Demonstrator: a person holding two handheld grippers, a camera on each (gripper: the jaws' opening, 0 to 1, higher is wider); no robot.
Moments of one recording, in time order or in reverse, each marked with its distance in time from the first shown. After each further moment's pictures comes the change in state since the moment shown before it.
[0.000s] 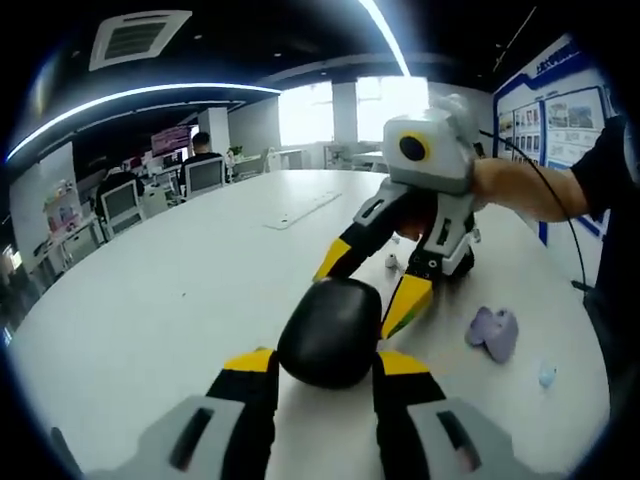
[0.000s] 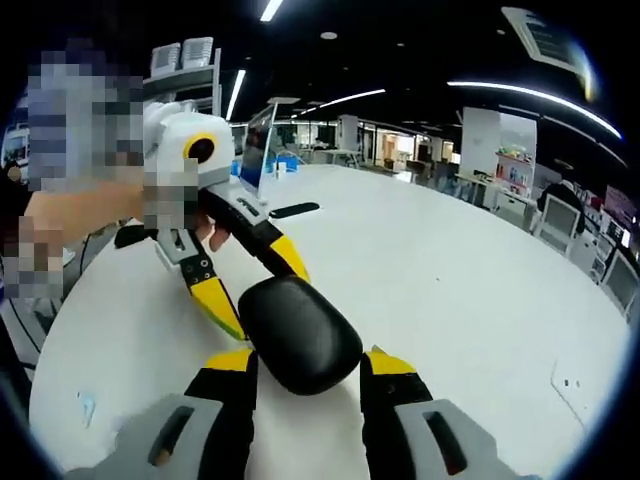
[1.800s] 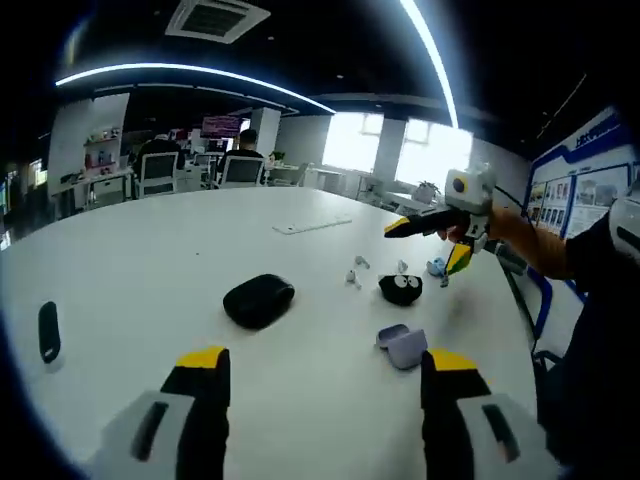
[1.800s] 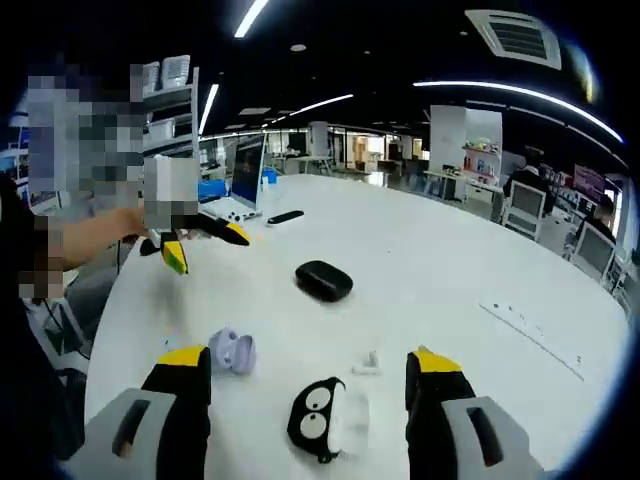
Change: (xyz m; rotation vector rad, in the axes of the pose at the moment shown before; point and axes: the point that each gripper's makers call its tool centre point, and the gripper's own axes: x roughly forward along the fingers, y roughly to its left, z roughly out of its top) left arm -0.089 -0.090 -0.001 -0.271 -0.108 0.099; right arm -0.190 0.046 -0.042 0.103 -0.059 -0.108
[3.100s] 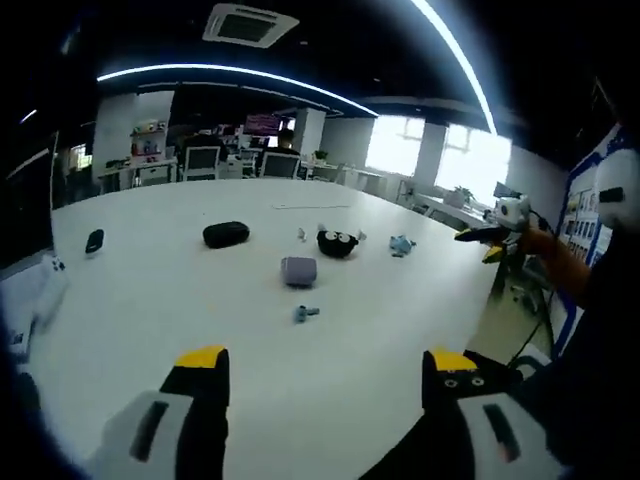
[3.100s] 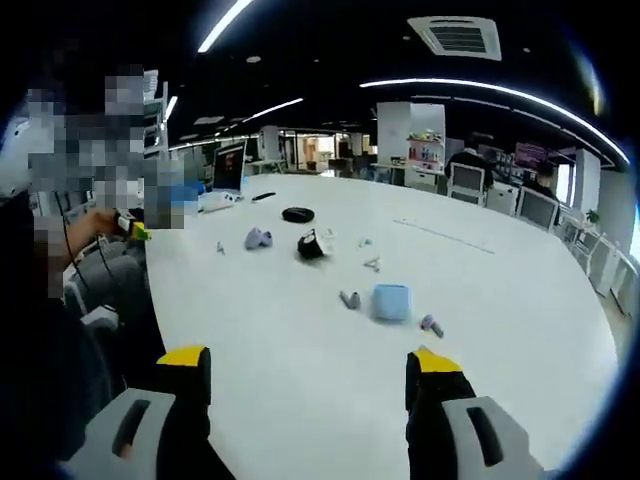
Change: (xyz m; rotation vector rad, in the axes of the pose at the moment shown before) left arm -0.086 -0.136 -0.072 -0.080 -0.009 0.194; right arm -0.214 0.034 -0.139 0.069 0.014 -0.189
